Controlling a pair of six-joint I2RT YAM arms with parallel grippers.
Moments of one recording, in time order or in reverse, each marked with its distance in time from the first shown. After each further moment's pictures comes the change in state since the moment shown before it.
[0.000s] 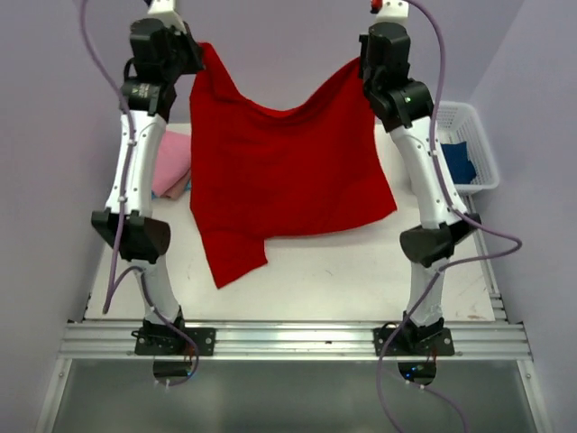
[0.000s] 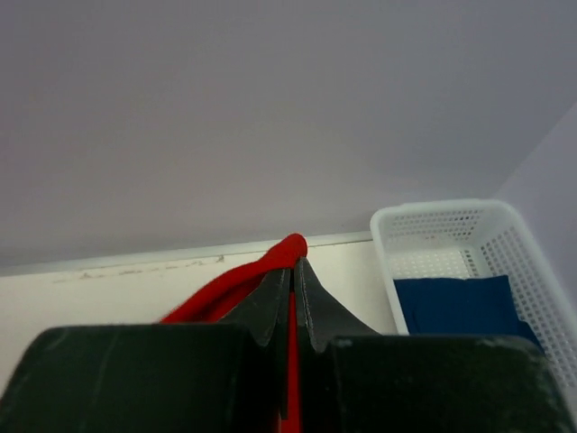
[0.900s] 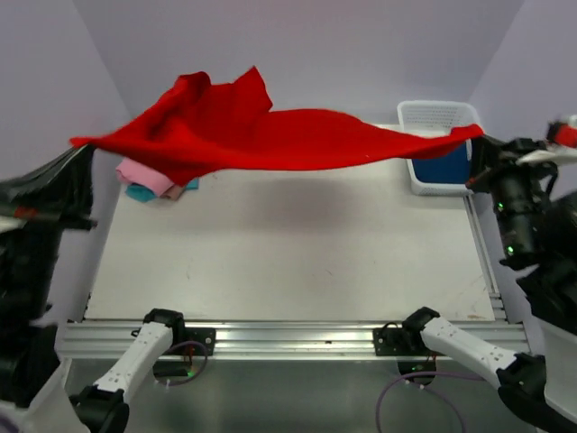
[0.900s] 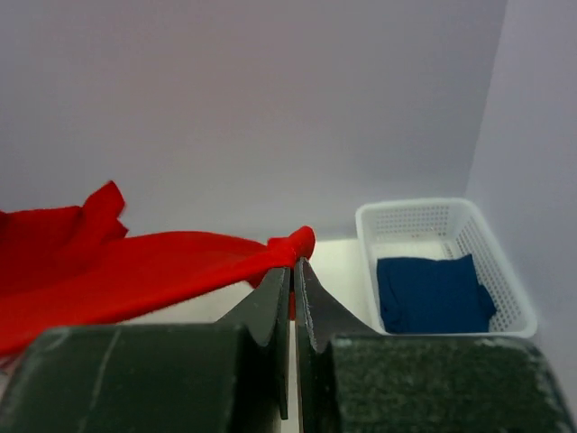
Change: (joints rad) left arm -0.048 -1.075 -0.575 -0.095 0.008 -0.016; right arm 0.140 -0.982 -0.755 0.016 0.002 0.013
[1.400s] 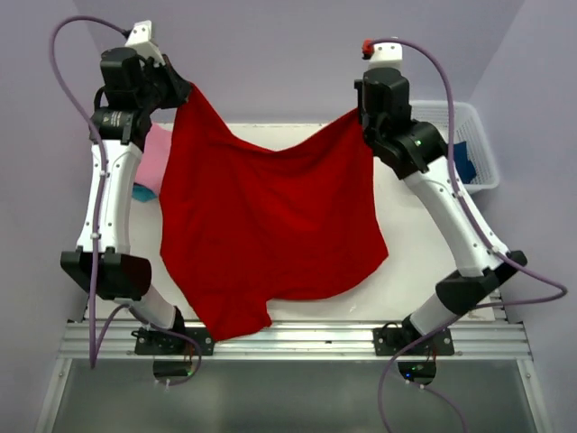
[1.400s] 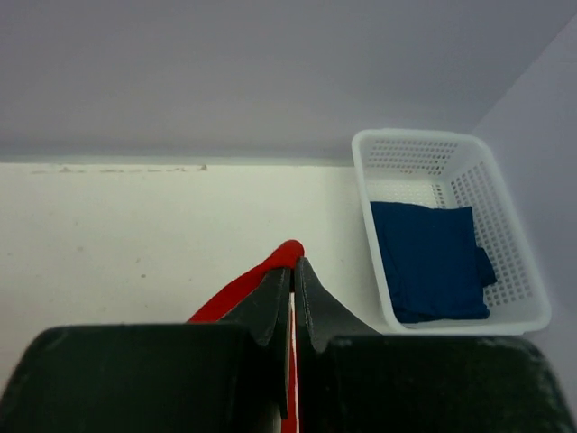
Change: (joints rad) left arm 0.134 0.698 0.113 0.075 0.157 -0.059; right arm 0.021 0.567 0.205 0.018 0.119 -0.006
